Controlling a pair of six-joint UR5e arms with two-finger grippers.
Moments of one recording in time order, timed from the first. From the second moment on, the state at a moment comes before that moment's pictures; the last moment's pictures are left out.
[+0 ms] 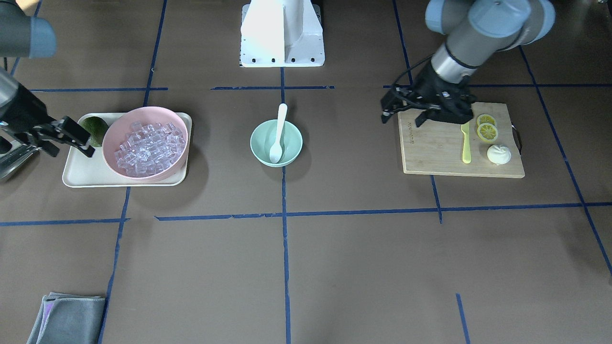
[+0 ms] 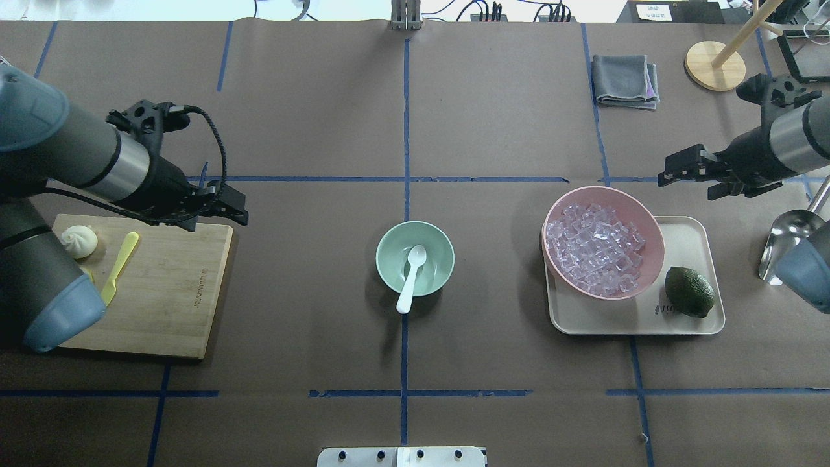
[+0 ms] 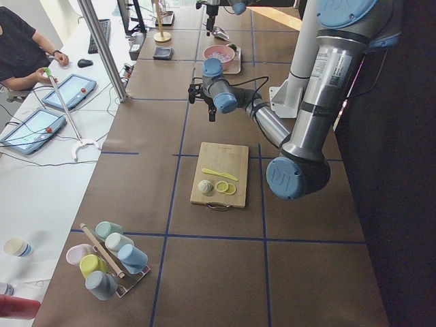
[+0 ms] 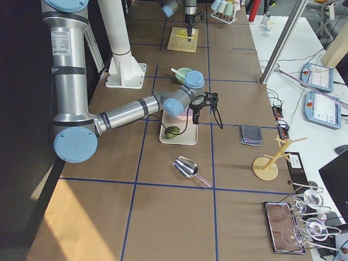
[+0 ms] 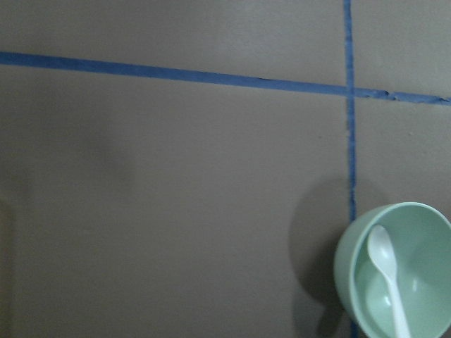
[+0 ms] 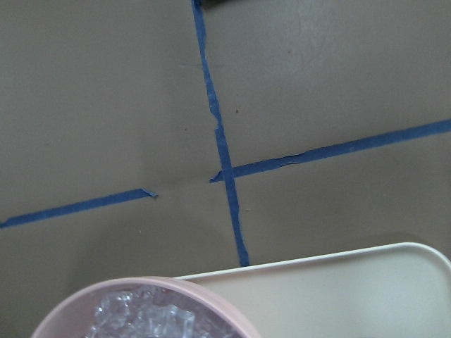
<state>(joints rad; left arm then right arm) -0.82 -1.78 -1.97 -1.85 -2.19 -1.10 0.97 -1.49 1.88 -1.15 2.19 1.18</state>
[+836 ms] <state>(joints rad) -0.97 -1.50 -2.02 -1.86 -2.22 -0.81 0.73 -1.41 1.95 -1.39 1.97 1.53</state>
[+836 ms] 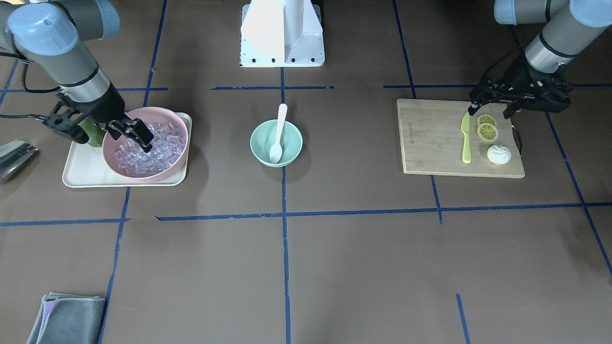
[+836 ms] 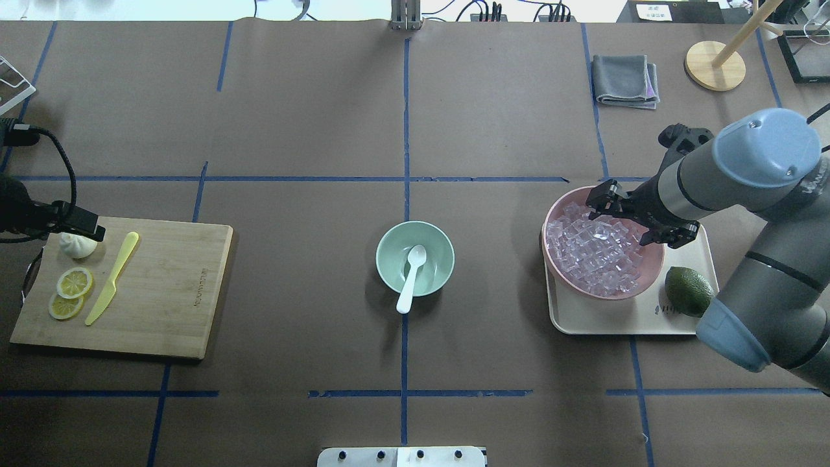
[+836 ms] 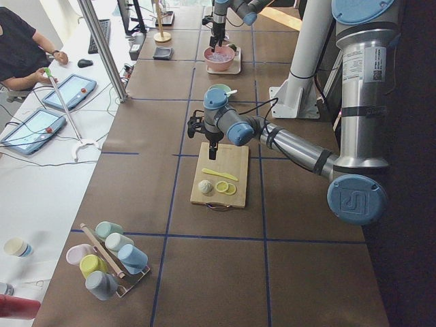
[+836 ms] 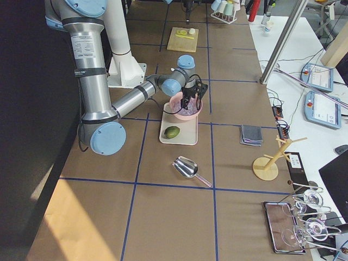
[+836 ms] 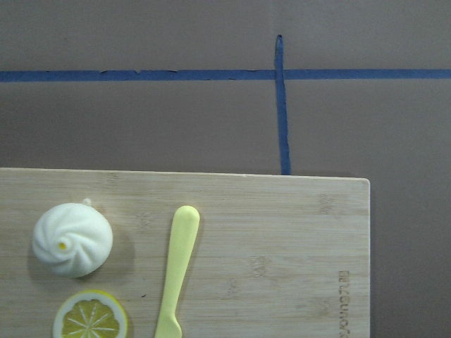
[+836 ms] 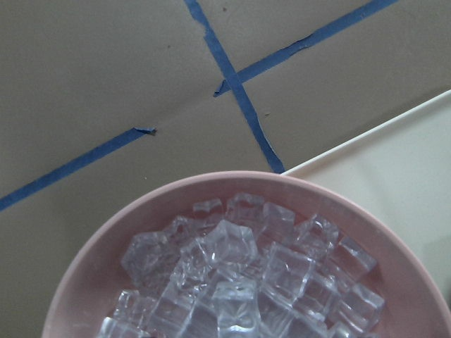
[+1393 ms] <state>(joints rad) -0.97 -1.50 -2.02 -1.86 -2.22 -0.80 0.69 -1.38 1.91 -1.40 1.92 1.53</state>
